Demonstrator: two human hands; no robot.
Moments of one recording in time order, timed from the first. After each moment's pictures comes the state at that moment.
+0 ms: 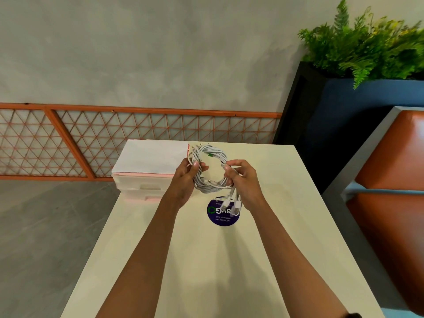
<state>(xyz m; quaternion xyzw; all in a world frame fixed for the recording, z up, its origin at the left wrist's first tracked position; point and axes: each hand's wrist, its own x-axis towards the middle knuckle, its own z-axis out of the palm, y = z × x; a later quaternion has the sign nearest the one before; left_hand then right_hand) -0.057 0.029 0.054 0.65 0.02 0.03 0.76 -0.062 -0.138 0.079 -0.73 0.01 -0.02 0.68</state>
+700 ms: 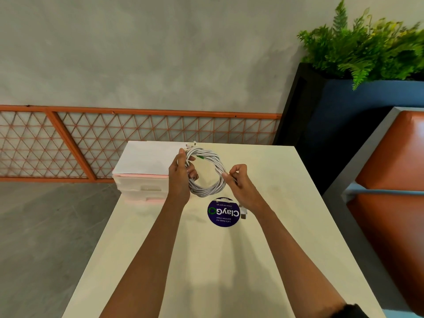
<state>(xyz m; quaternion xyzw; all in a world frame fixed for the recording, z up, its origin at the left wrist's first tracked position) -0.059 0.019 0.075 0.53 0.11 0.12 0.83 -0.060 -0.151 0.059 -0.81 -0.16 0.03 0.56</state>
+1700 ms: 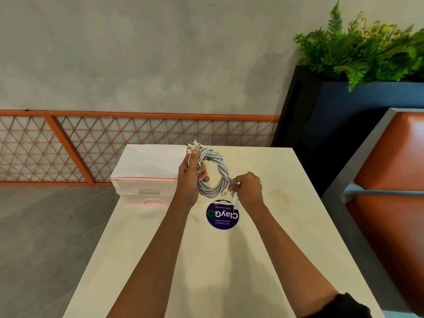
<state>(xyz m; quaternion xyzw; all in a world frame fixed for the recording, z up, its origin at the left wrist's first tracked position) -0.061 -0.003 0.089 0.52 0.06 0.08 0.85 -0.041 -0.158 0.052 -0.94 0.00 -0.05 0.33</state>
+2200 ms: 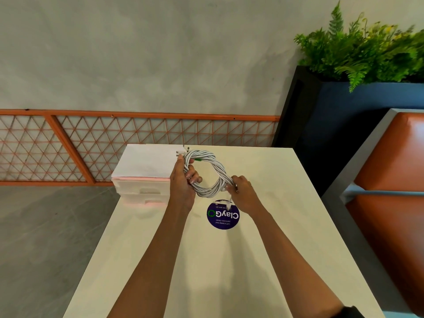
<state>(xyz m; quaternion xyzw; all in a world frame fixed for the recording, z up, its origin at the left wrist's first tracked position) -0.063 0.009 0.078 0.36 0.10 0.08 0.92 -0.054 -0.154 0.048 -0.92 -0.09 0.03 0.38</state>
